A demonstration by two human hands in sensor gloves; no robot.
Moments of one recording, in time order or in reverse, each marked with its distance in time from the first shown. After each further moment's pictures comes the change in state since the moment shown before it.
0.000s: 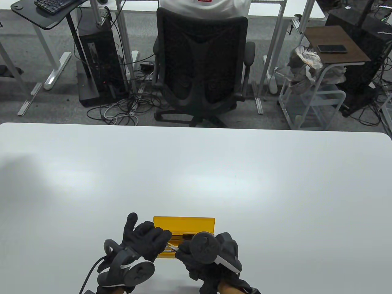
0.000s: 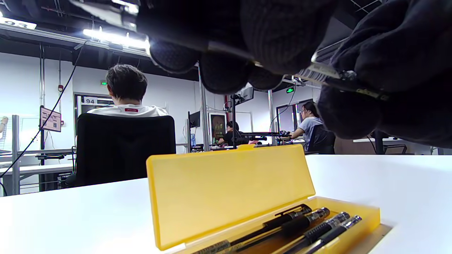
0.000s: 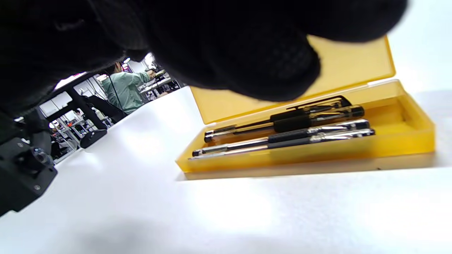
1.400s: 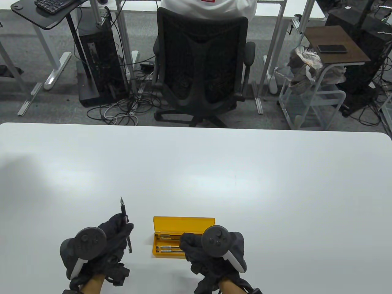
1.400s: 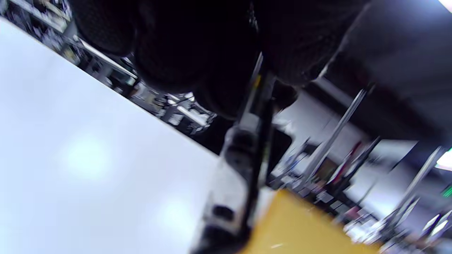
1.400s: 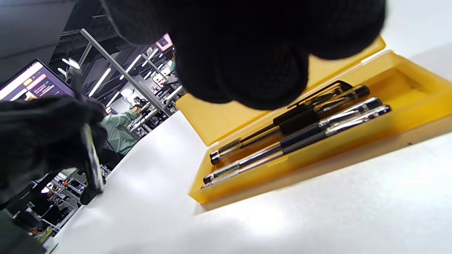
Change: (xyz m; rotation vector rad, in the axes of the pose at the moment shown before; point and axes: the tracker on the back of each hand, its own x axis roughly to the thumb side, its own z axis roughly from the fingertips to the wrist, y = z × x) left_hand -0.098 -0.009 0.037 -0.036 0.707 0.344; right_hand -0.019 0.000 -0.001 -0.069 0.114 -0.235
